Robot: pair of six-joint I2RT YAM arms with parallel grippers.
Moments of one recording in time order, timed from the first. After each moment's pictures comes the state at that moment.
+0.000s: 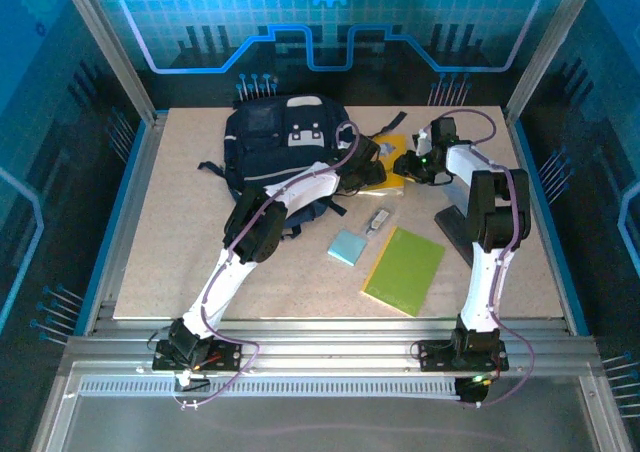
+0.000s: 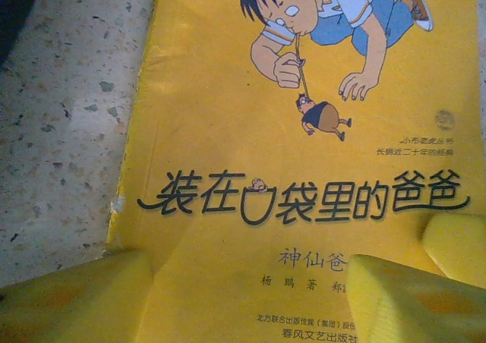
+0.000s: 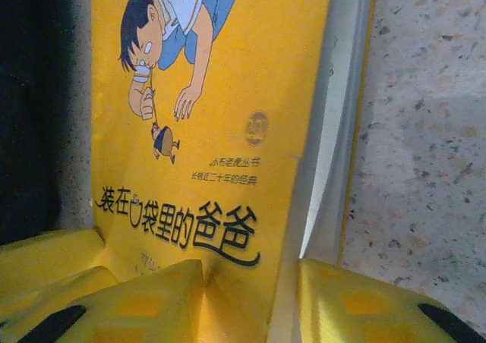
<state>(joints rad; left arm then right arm) -0.65 2.49 2.09 -0.49 -0.04 -0.89 0.02 2.13 1.55 -0.52 -0.49 0.28</state>
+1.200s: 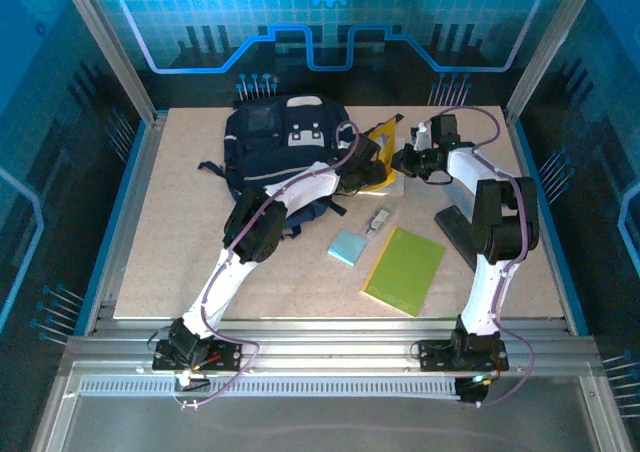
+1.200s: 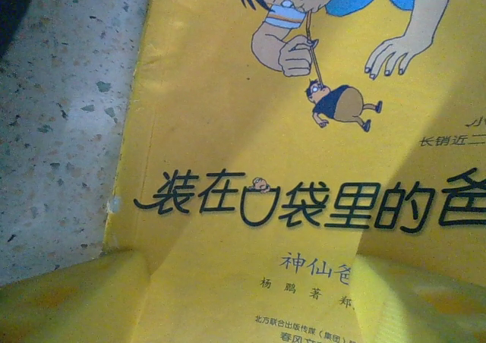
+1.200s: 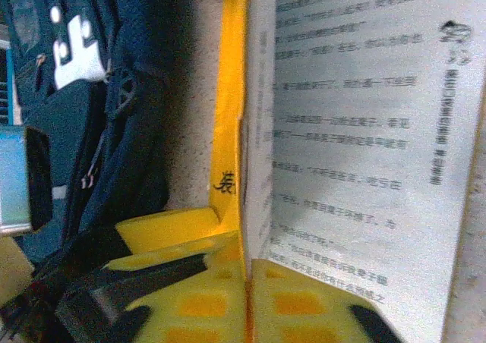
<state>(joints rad) -0.65 2.48 2.09 -0.48 -0.03 -0.89 0.05 2.00 1.45 -0.42 -0.58 0.40</state>
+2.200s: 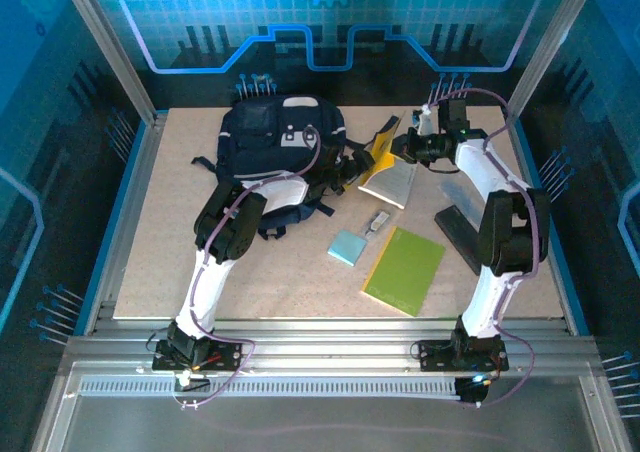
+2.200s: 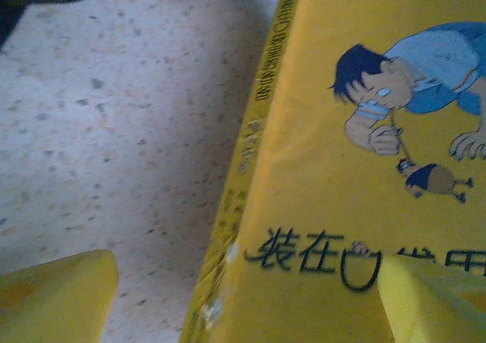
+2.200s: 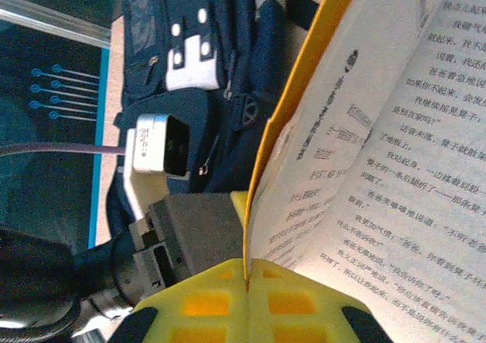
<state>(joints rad) -0.53 2.28 1.58 0.17 0.29 -1.18 0.05 1.89 1.53 -0.53 -0.72 0.43</state>
